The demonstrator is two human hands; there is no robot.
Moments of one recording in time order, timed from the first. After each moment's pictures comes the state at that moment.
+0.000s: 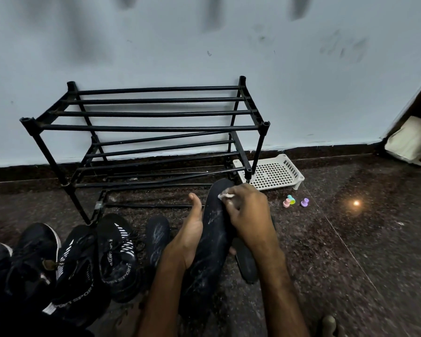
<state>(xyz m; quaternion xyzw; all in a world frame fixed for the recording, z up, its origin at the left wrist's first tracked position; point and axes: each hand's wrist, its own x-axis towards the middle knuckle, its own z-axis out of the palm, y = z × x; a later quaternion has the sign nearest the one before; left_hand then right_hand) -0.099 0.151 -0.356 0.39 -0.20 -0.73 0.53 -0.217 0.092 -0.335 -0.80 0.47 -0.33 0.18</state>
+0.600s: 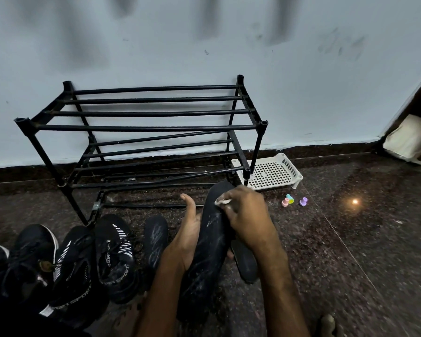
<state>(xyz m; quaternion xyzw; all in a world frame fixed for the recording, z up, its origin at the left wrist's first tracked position) -0.100 0.149 -0.363 0.30 -0.19 -0.78 0.52 -0.223 0.091 -0.334 -0.82 0.45 -0.29 0.21</state>
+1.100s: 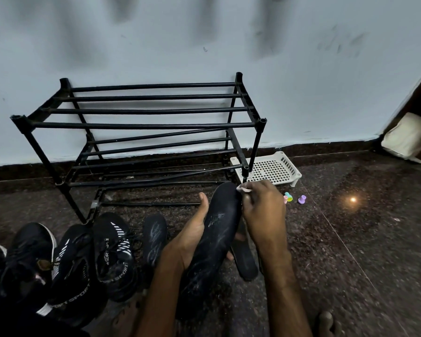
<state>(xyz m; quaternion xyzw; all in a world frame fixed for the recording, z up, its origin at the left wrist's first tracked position) -0.102 0.149 -0.372 0.33 -0.24 -0.78 0.47 -0.238 0.087 -0.336 -0.73 0.56 -0.37 0.13</state>
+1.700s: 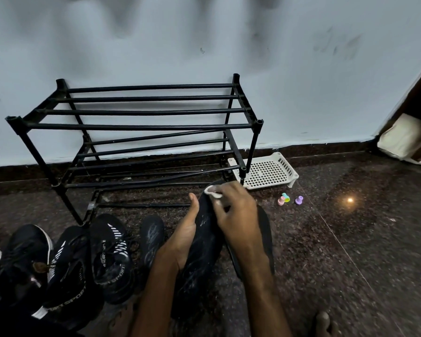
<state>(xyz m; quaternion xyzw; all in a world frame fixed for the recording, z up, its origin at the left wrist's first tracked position) -0.101 0.151 -0.367 0.33 -0.18 -0.75 0.54 -0.208 0.103 -0.345 -0.79 0.42 -0.42 0.17</state>
